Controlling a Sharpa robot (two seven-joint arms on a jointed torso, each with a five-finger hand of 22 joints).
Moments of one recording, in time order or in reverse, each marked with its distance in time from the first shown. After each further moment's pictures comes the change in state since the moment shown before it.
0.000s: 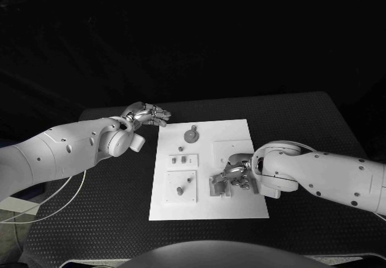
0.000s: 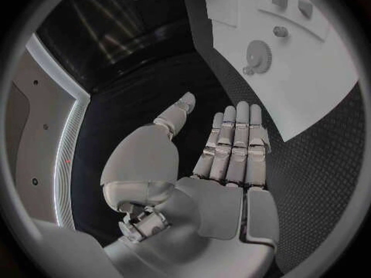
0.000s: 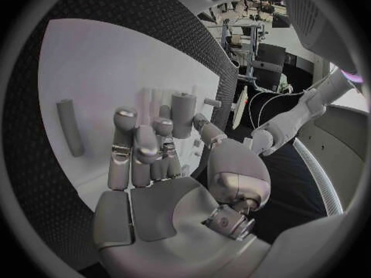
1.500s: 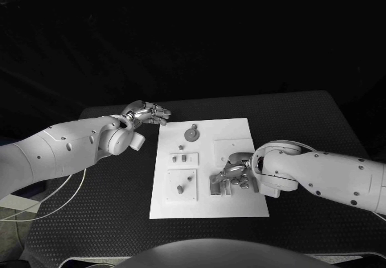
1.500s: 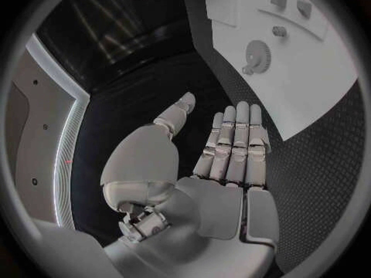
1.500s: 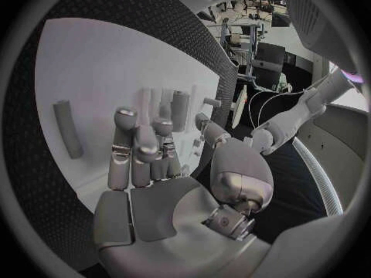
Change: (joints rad) left arm 0.000 -0.003 0.000 0.001 0.000 0.001 -0.002; left_hand 0.000 0.000 0.000 0.000 0.000 0.000 0.000 0.003 -0.001 0.000 0.000 0.000 -0.001 0.000 0.000 -0.004 0.004 0.000 0.000 0.000 0.000 -0.002; right arm -0.003 0.003 -0.004 -0.005 0.003 -0.014 0.010; right_hand -0.043 -0.099 0.054 0.048 0.000 -0.021 0.010 -0.027 -0.003 -0.023 0.023 -0.004 0.003 -0.013 0.008 -0.008 0.001 0.003 -0.005 0.005 -0.012 0.000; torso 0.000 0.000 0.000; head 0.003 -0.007
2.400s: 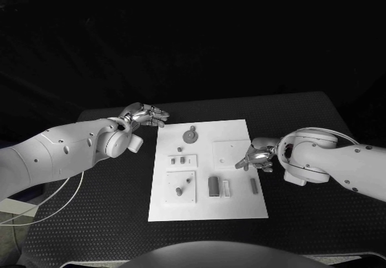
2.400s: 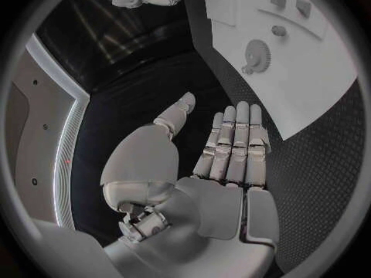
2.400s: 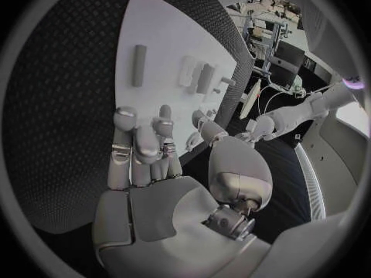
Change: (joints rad) left arm 0.000 -0.002 0.000 0.000 0.000 0.000 -0.001; left_hand 0.000 0.000 0.000 0.000 0.000 0.000 0.000 0.000 -0.001 0.000 0.000 0.000 -0.001 0.000 0.000 0.000 0.003 0.000 0.000 0.000 0.000 -0.001; right arm 0.068 -0.184 0.032 0.077 -0.160 -0.026 0.009; right_hand 0.056 0.021 -0.010 -0.046 0.000 0.036 -0.009 0.033 0.028 0.027 -0.020 0.004 -0.006 0.017 -0.009 0.000 0.003 0.001 0.015 -0.001 0.008 0.000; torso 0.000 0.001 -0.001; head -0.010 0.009
